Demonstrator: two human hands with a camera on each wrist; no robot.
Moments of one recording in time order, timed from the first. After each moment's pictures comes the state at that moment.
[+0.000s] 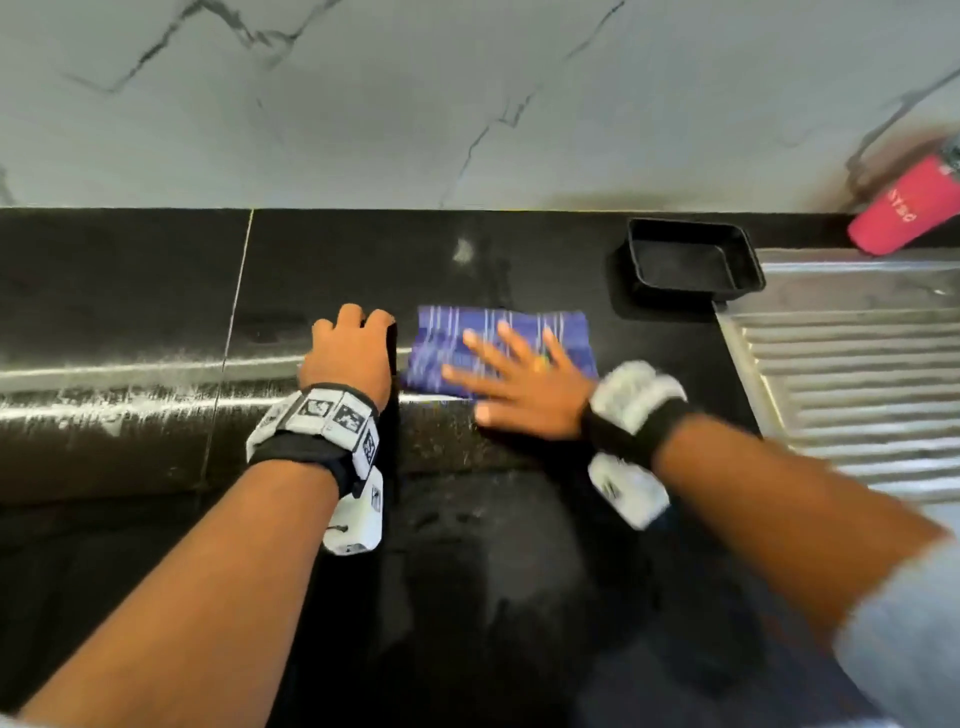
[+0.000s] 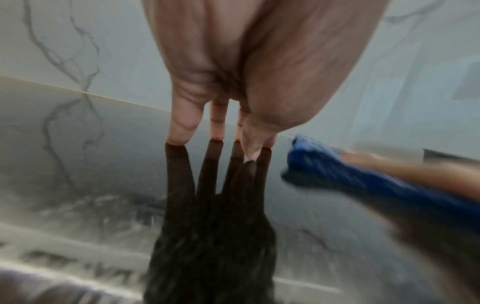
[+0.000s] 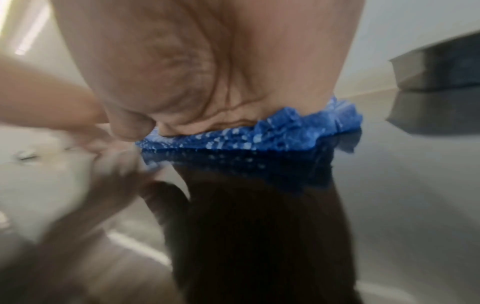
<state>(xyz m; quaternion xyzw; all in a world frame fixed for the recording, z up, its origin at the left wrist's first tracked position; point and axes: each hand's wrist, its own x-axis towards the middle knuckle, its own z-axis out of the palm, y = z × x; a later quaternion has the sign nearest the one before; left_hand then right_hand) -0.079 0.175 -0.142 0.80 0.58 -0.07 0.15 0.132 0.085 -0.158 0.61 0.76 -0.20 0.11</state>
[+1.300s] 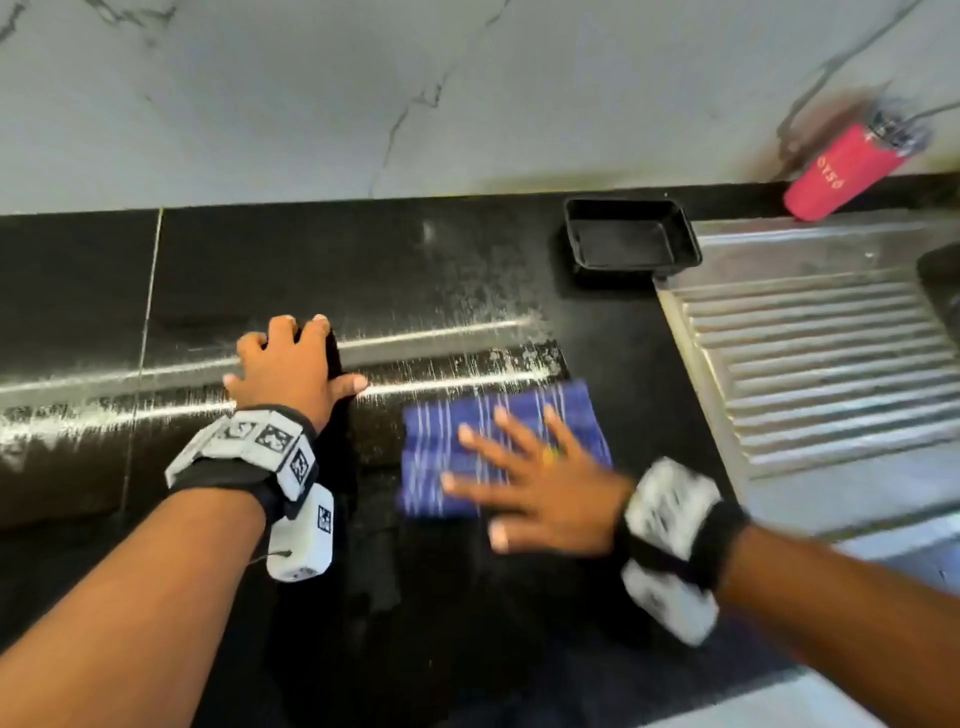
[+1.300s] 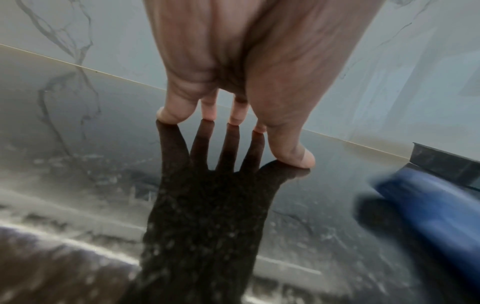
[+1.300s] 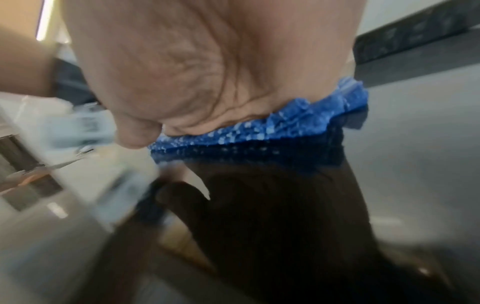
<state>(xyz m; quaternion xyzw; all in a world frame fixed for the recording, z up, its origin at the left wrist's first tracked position) -0.069 0.169 -0.150 0.77 0.61 -0.06 0.18 0.152 -0.039 -0.154 0.55 0.80 -0.19 0.12</state>
